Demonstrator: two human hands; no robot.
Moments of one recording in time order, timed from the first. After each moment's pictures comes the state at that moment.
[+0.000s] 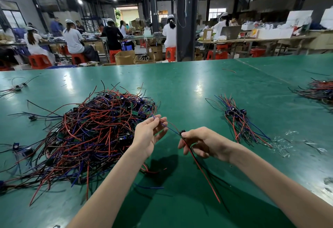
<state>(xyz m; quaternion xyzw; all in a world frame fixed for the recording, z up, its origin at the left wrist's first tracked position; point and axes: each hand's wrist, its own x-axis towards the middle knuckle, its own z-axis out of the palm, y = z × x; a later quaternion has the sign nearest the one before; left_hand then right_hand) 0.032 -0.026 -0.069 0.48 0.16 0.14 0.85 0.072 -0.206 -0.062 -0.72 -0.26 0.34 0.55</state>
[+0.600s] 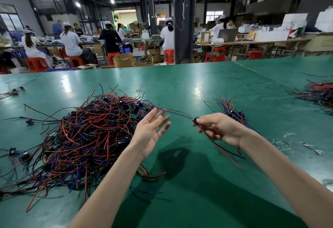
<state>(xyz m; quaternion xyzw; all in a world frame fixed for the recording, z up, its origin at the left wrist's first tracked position) 0.037 -0.023 -0.064 0.46 0.05 0.13 0.88 0.113 -0.229 -0.039 -0.71 -0.18 0.28 0.62</state>
